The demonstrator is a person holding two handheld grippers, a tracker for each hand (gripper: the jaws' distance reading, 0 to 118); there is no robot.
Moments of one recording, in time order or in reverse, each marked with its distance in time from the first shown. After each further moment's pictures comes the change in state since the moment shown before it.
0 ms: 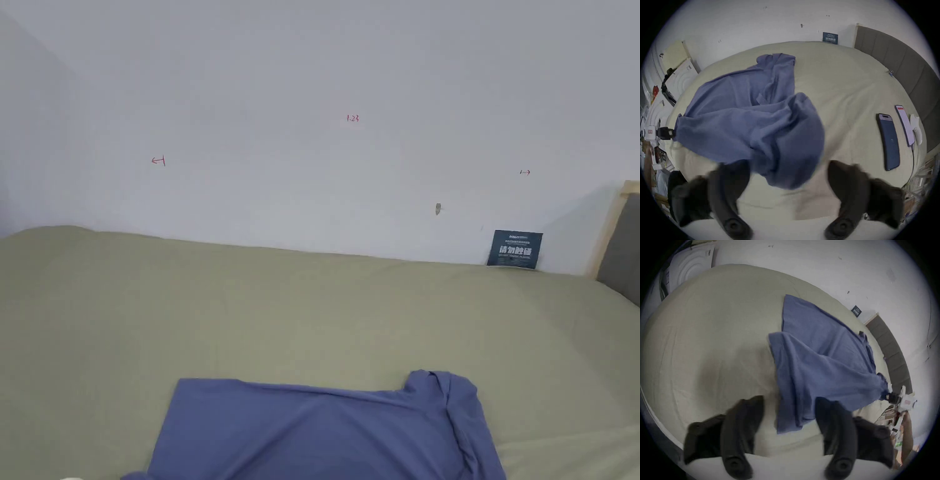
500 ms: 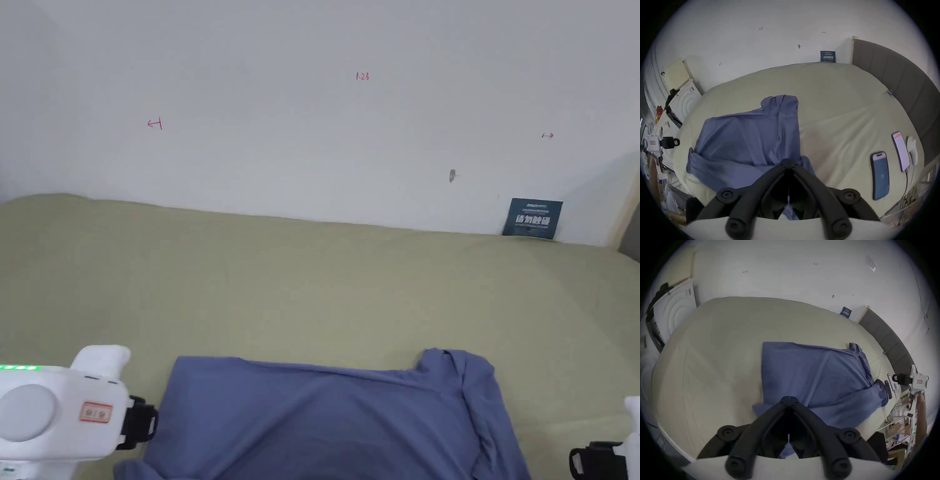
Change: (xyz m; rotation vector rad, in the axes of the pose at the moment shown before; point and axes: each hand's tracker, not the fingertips) left arm 0.102 0.098 0.016 0.116 0.088 -0.269; right arm -0.032 0.111 0.029 0.147 0.039 -0.060
